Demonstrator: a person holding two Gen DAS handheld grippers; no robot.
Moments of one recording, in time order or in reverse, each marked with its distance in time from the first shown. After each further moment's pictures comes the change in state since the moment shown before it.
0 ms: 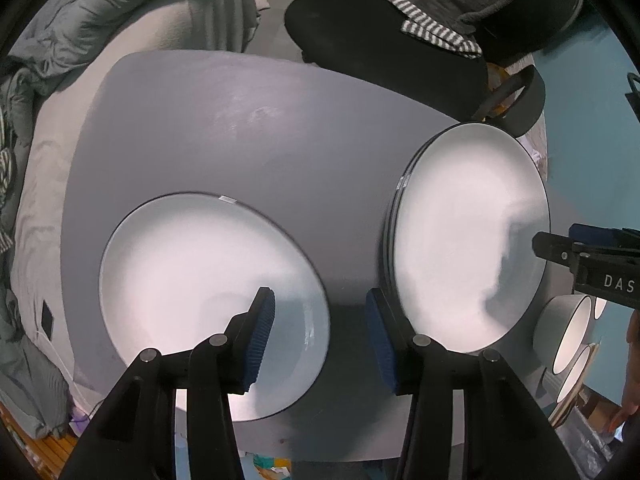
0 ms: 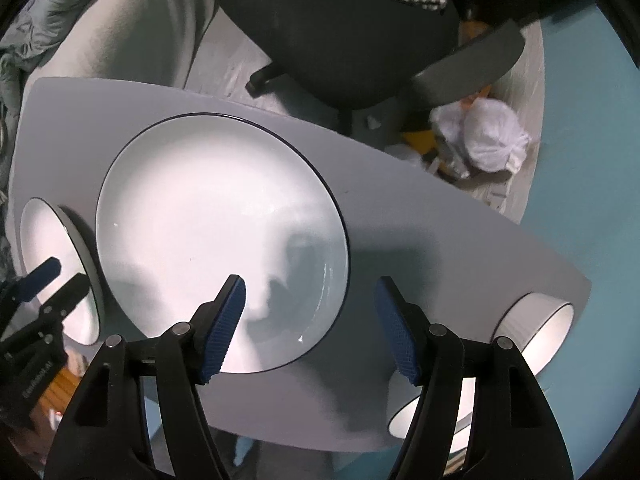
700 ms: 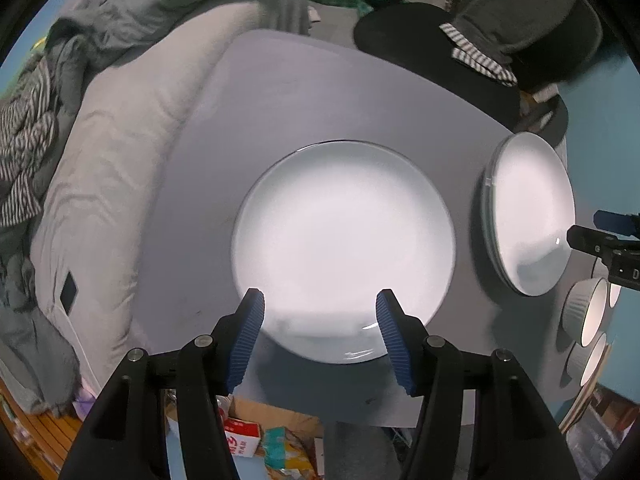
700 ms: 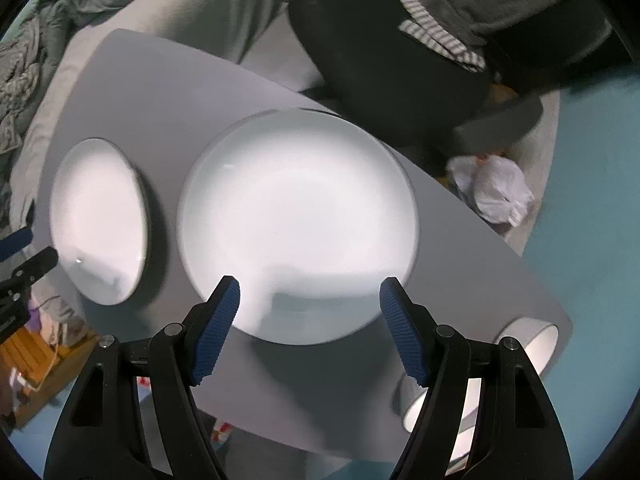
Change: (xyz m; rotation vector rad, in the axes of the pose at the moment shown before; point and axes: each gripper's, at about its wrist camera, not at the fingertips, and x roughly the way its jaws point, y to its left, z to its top) left arm -0.036 0.095 -0.053 -0.095 -0.063 0.060; right arm -0.034 0.067 -0.038 -0.198 -0.113 -0.016
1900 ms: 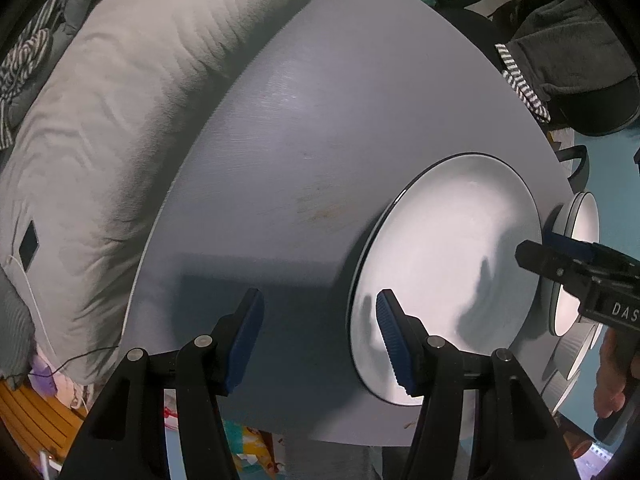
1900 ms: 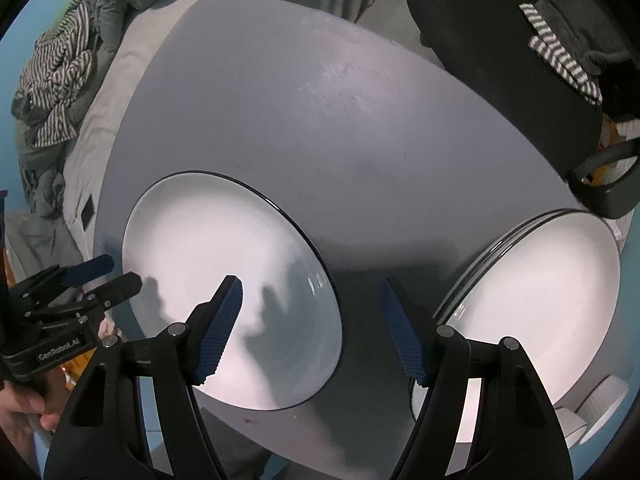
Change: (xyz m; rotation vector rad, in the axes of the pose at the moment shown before) left arm 0.067 0.090 0.015 -0.167 0.103 -0.136; right arm 0.063 0.119 0.062 -0.059 0.032 0.247
